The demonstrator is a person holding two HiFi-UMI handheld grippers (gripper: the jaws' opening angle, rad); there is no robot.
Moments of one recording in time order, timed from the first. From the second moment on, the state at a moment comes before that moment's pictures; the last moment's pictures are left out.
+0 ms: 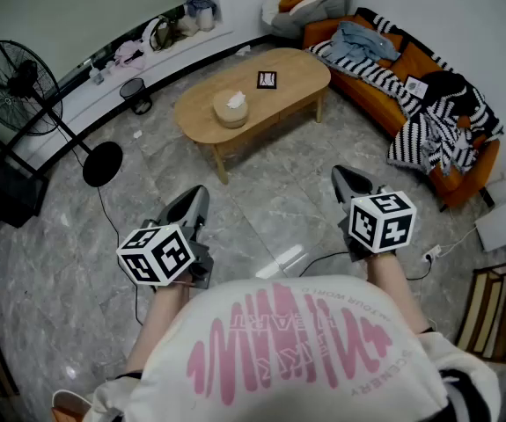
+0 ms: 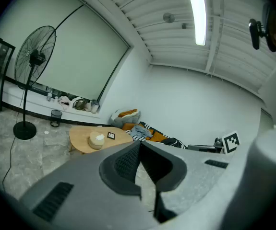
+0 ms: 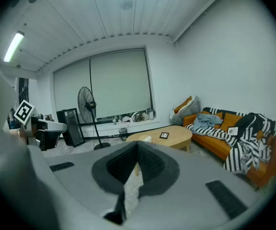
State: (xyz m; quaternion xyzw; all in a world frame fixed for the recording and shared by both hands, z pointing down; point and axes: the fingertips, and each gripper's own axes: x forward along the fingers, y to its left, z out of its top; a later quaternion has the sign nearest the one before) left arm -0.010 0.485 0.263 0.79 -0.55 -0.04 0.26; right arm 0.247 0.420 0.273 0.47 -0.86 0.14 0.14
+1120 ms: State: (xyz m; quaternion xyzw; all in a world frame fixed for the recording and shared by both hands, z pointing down) left arm -0.008 0.415 0.314 0.74 -0.60 -0.06 0.30; right arm 0.288 0.331 0.339 0.45 -0.85 0.24 0.14
